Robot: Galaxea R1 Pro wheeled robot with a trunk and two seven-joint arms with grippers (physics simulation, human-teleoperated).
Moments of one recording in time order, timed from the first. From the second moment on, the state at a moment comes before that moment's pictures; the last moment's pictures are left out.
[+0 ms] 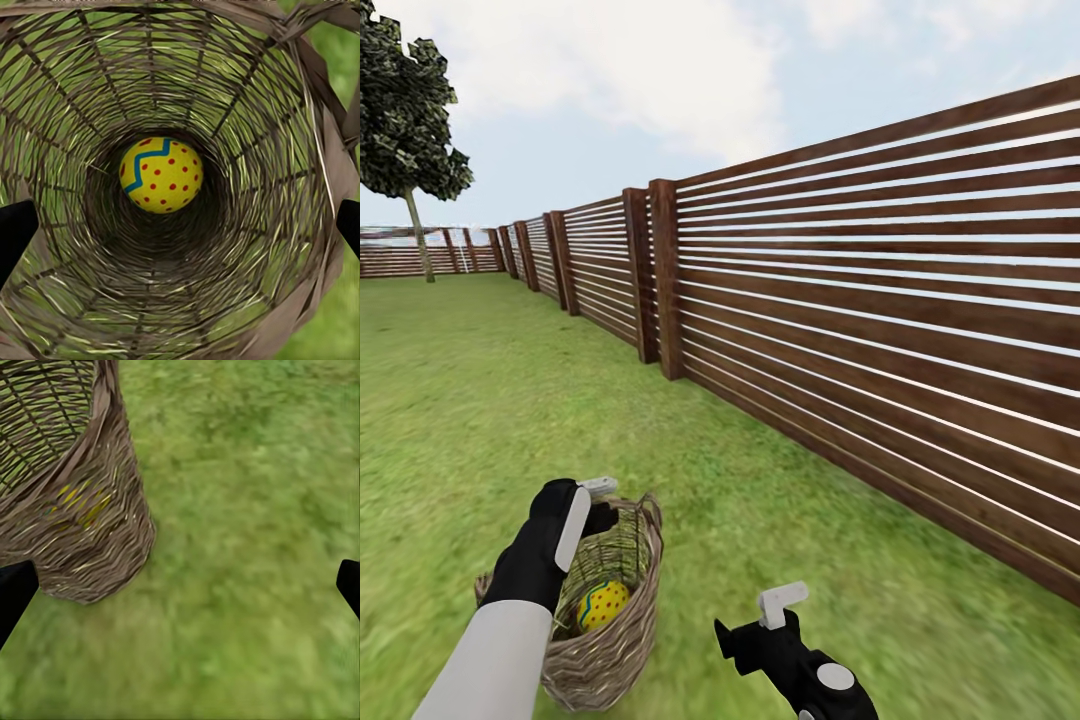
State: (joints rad) left arm -0.66 -0.09 0.18 -1.05 0.14 1.04 0.37; right arm -0.06 0.04 0.43 -1.49 -0.21 0.56 -0.09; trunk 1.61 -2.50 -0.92
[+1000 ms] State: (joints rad) left arm -0.70 -0.09 0.19 -0.94 0.15 1.04 0.37; right arm -0.06 0.04 0.43 -1.49 -0.21 0.56 -0.09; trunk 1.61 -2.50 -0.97
